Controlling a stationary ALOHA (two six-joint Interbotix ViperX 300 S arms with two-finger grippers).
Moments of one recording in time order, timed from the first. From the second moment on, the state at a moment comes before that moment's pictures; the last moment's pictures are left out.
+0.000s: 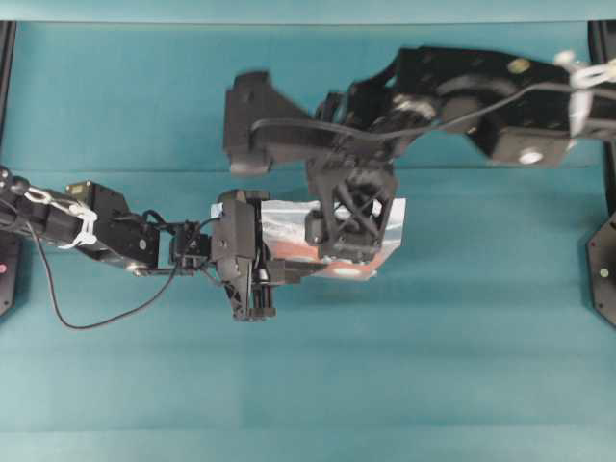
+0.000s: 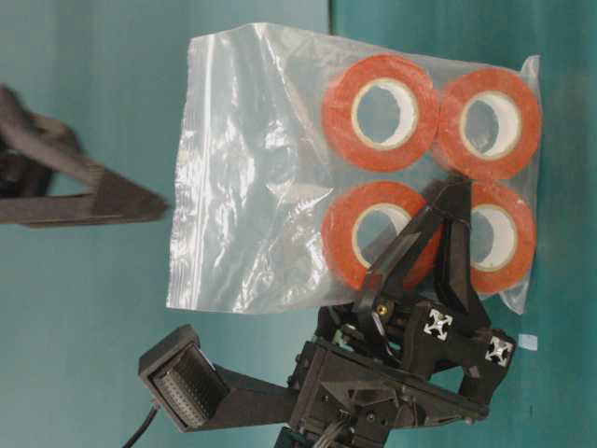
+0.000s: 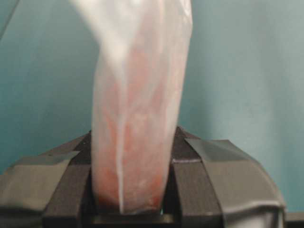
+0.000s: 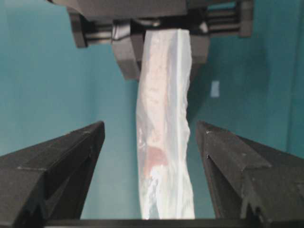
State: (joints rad) left arm 0.01 0.32 0.76 0.02 -0.75 0.00; right arm -0.12 0.08 -0.08 0.20 1.19 -0.14
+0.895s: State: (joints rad) left arm 0.01 0.30 0.75 0.02 -0.66 0.00; right arm -0.03 -0.20 0.13 0.20 1.09 -0.06
